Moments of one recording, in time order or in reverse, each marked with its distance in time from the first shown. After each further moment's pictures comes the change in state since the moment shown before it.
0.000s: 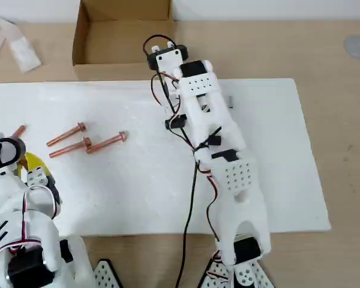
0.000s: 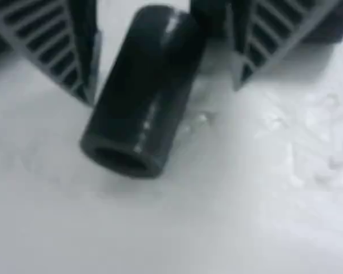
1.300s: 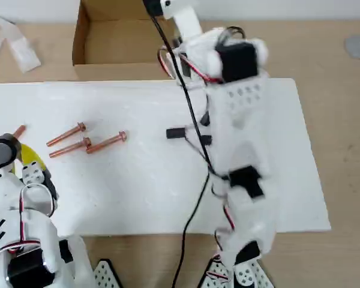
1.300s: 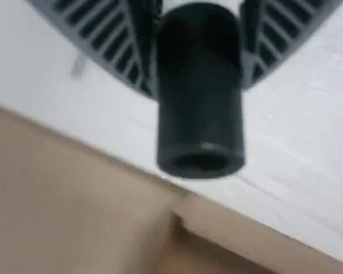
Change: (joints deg) left arm 0.0 0.0 -0.7 -5.9 0.5; right arm -3.7 -33.6 -22.8 18.4 9.2
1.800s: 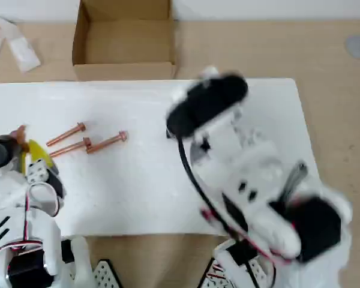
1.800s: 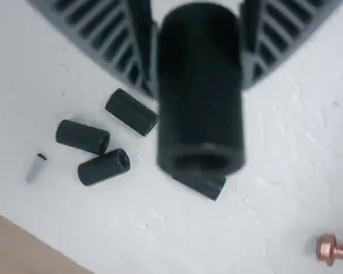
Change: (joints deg) left arm 8.3 0.0 -0.1 -2.1 7.6; right arm -6.0 -70.2 74.3 -7.7 0.0
